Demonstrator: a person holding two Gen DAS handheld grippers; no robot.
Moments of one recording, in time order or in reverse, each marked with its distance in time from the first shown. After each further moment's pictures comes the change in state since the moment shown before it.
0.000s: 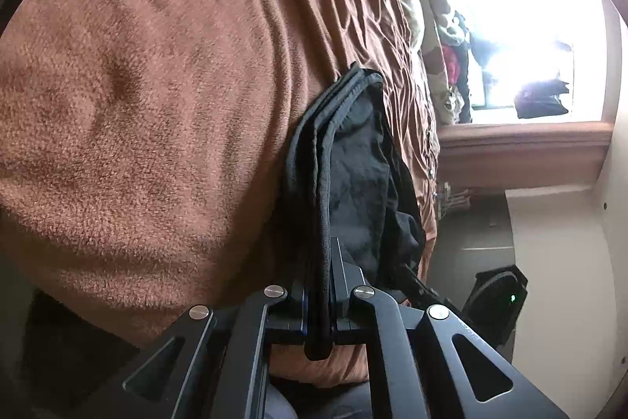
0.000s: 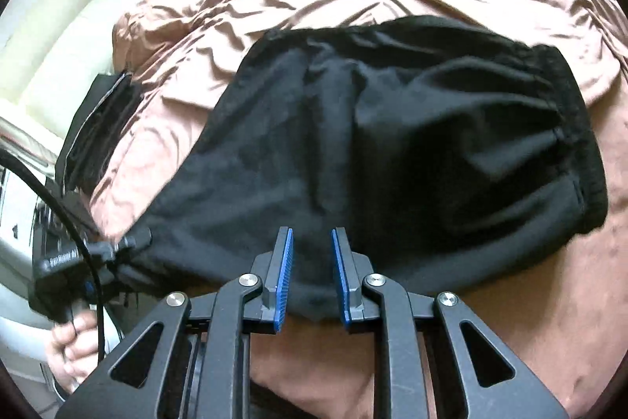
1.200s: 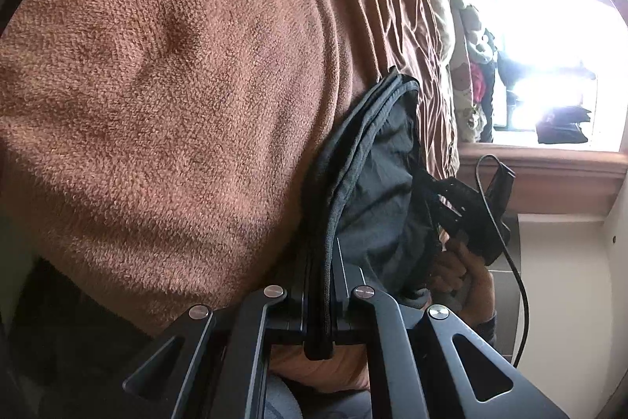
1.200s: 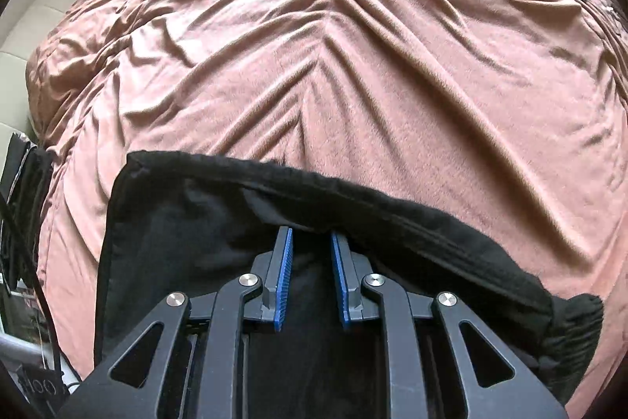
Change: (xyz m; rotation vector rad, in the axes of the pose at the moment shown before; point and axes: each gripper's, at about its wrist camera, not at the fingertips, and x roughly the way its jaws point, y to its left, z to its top) left arm -0.012 0.023 -0.021 -0.094 -0.017 0.065; right arm 0.106 -0.027 0.143 0.055 0.039 -0.192
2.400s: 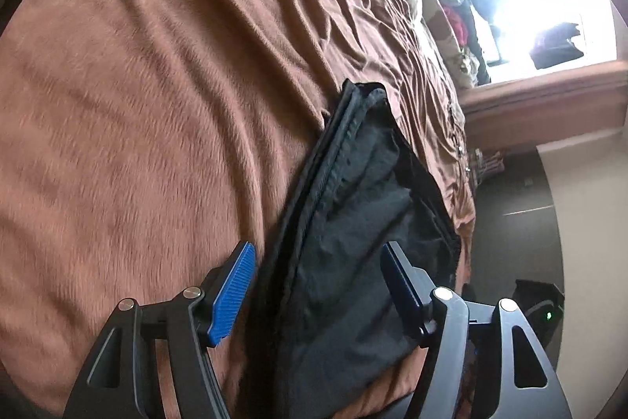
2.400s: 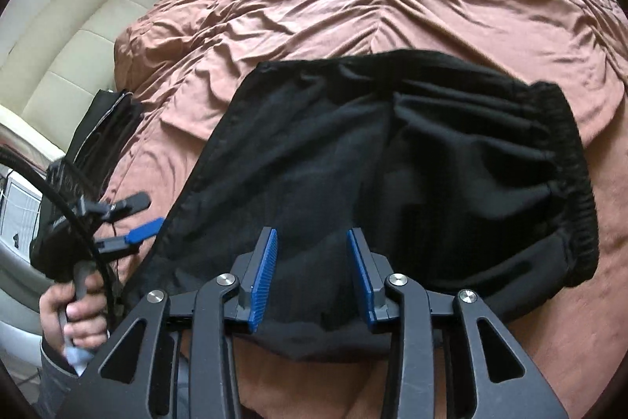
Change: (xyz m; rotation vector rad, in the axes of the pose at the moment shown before) left arm 0.046 -0.066 0.075 0.306 0.069 0.094; right arm -0.096 -0.020 -0.139 -0.063 -0.087 0.225
